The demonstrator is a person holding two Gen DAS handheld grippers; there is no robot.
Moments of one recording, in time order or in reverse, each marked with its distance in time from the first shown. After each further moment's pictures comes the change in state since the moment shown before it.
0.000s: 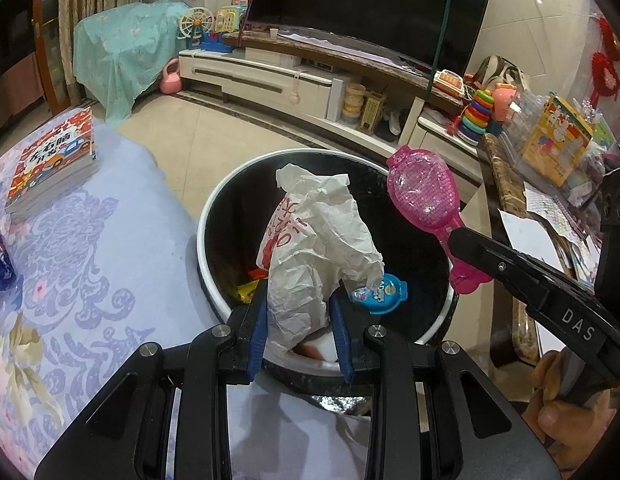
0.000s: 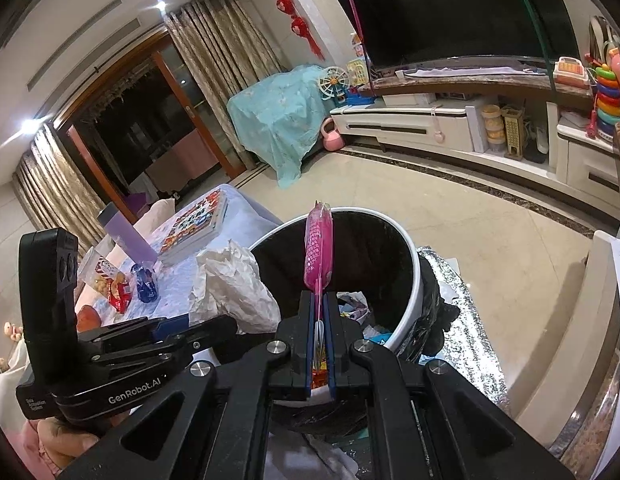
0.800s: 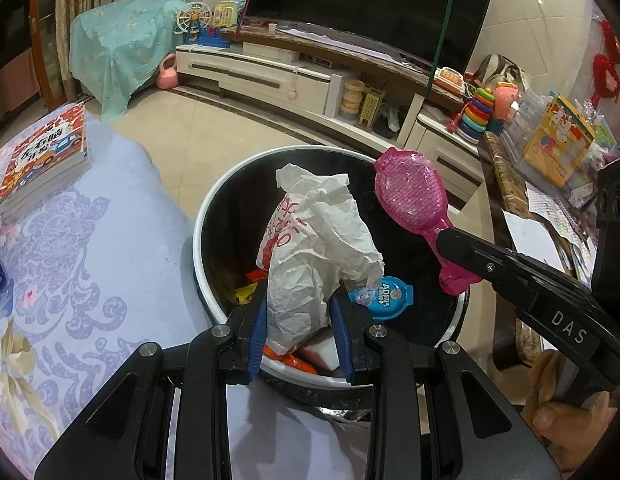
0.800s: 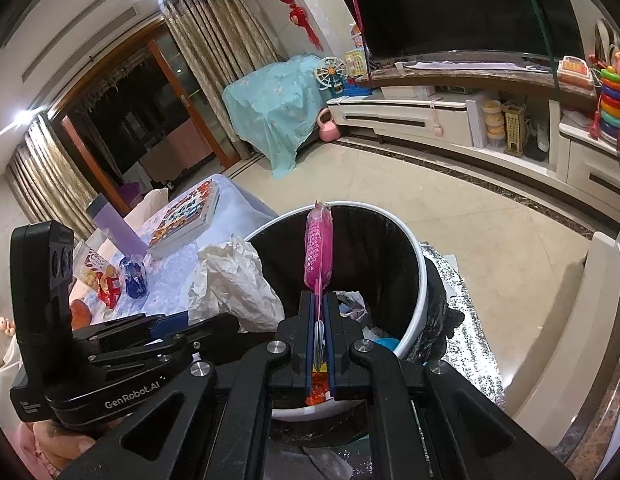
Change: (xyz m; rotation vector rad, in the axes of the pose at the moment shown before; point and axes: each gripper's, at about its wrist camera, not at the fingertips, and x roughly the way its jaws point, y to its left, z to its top) left arm 0.013 0.002 0.004 -0.008 0.018 -0.015; right arm 0.018 0.001 0.007 -0.011 0.038 -0.022
